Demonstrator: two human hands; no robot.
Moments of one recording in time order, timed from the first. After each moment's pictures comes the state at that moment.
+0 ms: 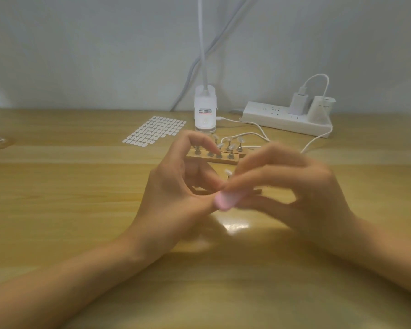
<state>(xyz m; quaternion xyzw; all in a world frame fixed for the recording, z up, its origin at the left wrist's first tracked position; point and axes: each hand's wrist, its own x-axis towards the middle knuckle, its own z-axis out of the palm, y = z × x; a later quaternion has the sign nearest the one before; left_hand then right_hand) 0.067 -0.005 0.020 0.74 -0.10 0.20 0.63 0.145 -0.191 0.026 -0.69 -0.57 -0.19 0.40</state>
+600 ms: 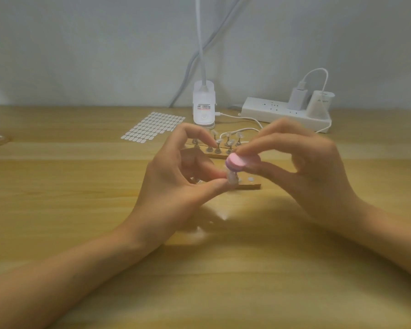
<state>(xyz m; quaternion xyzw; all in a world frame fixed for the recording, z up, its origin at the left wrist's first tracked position) 0.069 -0.004 0.019 0.76 -0.08 0.20 0.62 0.151 -0.192 0.027 -0.71 -0.52 -0.19 0.44</state>
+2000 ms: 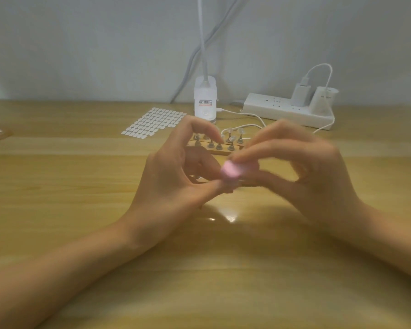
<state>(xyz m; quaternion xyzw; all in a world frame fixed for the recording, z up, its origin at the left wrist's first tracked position) 0.066 -0.002 0.023 0.77 -0.13 0.21 0.58 0.148 -0.190 0.028 -0.70 -0.55 -0.19 0.43</state>
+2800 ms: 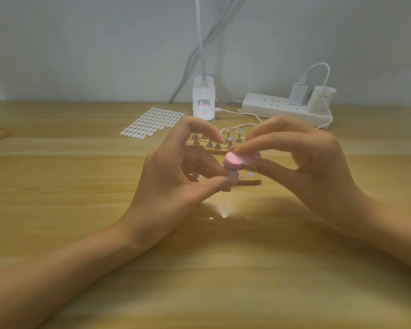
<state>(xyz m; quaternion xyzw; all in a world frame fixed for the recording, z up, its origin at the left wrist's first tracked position) 0.067 -0.002 0.022 0.77 -0.14 0.21 0.59 0.149 -0.192 0.030 -0.70 -0.54 -0.18 0.43</state>
